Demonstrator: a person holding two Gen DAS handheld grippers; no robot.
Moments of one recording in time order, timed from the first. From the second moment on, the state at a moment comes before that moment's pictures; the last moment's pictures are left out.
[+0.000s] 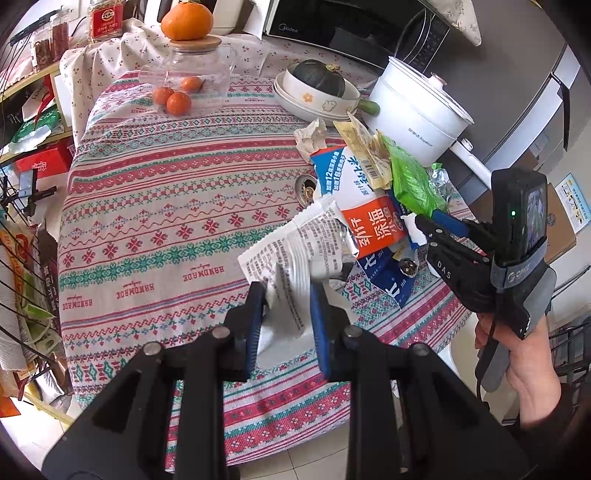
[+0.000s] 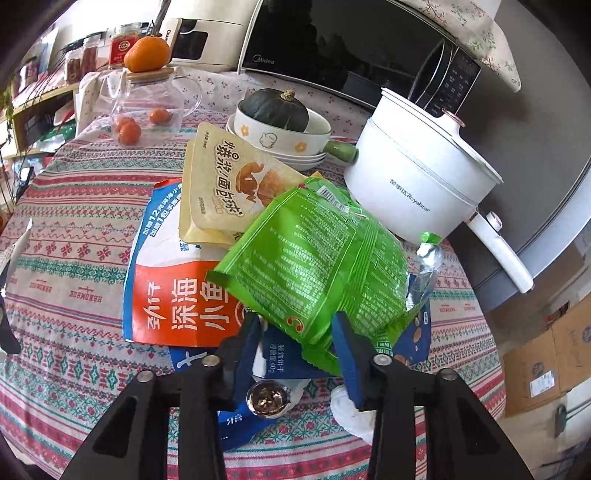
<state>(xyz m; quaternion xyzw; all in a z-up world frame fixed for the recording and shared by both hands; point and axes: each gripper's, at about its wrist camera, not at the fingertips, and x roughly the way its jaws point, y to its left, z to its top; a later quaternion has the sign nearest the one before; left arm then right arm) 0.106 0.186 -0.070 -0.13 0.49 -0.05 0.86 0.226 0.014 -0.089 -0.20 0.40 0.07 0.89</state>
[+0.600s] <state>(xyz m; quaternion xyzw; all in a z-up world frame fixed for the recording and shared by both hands) 0.101 0.172 -0.061 -0.16 0.47 -0.08 0.86 0.189 -0.071 -0.014 0.00 0.38 0.13 0.91</state>
